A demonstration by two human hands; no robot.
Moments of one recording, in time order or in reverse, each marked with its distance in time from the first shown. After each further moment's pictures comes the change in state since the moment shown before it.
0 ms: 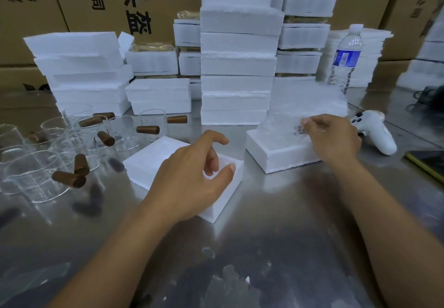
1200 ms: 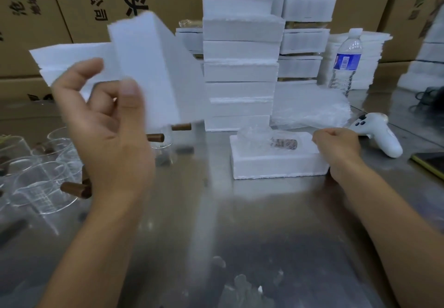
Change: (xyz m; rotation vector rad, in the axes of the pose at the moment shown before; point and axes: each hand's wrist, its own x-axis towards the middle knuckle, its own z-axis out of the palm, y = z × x) left_hand 0.008 0.023 -0.064 -0.601 0.804 0.127; right_hand 0.000 -0.004 0.007 0.295 -0.028 0.406
